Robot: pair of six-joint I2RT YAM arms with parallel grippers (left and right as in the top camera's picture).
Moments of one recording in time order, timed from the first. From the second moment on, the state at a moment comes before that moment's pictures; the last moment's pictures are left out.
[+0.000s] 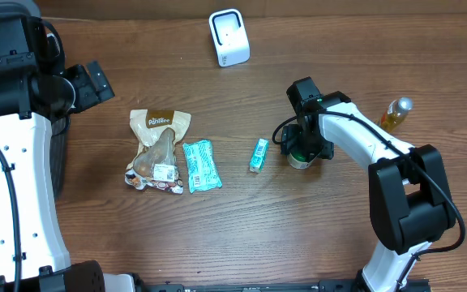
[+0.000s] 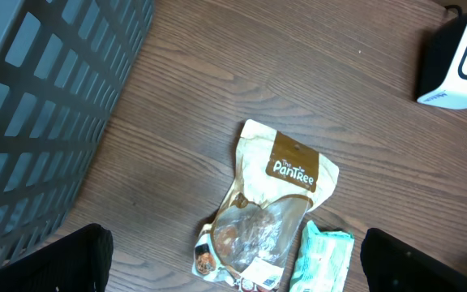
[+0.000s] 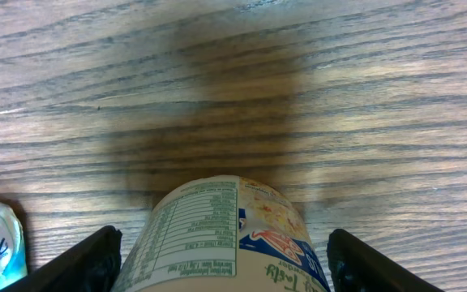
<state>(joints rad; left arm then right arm) 0.17 1.58 1.80 -1.27 0.02 -0.30 0.33 1.93 1.29 -0.87 0.04 0.46</state>
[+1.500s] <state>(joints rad) 0.17 1.58 1.80 -1.27 0.02 -0.30 0.30 1.93 1.69 -1.51 -0.81 0.64</state>
